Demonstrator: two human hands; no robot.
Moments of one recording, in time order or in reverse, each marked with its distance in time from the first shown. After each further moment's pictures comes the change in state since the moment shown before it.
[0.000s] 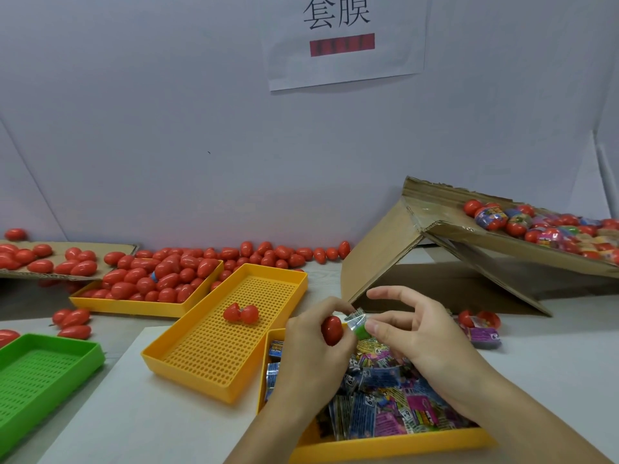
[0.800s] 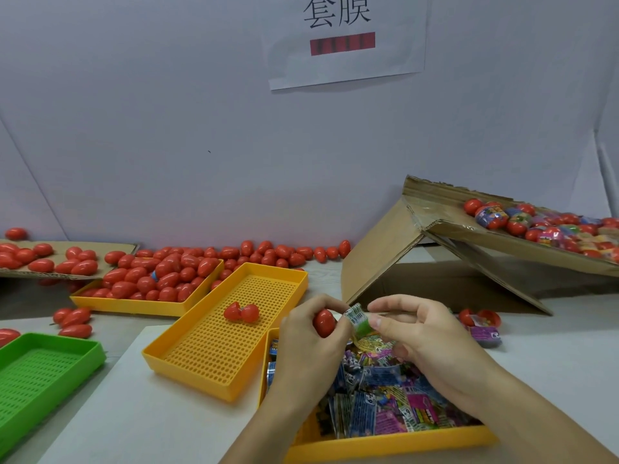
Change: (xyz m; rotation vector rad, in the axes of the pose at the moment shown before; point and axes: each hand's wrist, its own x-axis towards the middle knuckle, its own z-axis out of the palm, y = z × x) left_hand 0.003 0.001 -0.001 -0.056 0.052 -0.070; right_hand 0.006 0.008 -0.002 0.178 0.005 0.111
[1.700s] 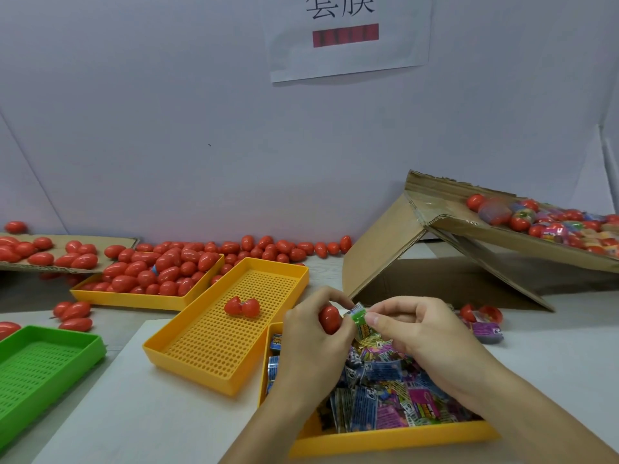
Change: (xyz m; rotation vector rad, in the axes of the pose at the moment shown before) left_hand -0.003 0.002 0.000 0.029 0.007 0.085; right_hand -0.002 -0.001 0.001 -0.106 -0.033 -0.038
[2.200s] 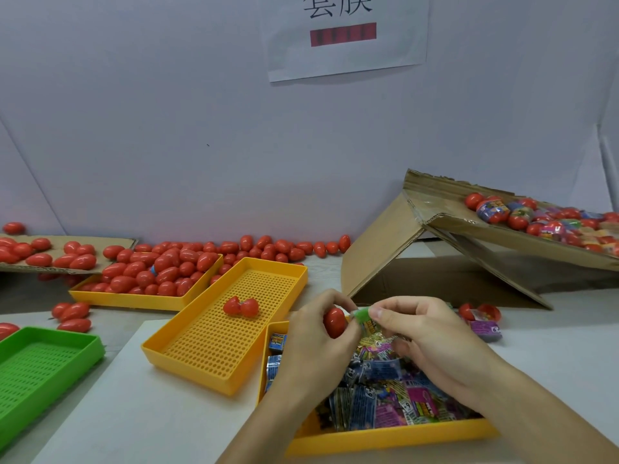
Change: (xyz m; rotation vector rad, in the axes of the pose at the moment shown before) left_hand 0.000 -0.006 0.002 -0.052 -0.130 -0.075; right_hand 0.001 0.002 -0.002 0.127 -0.015 0.088
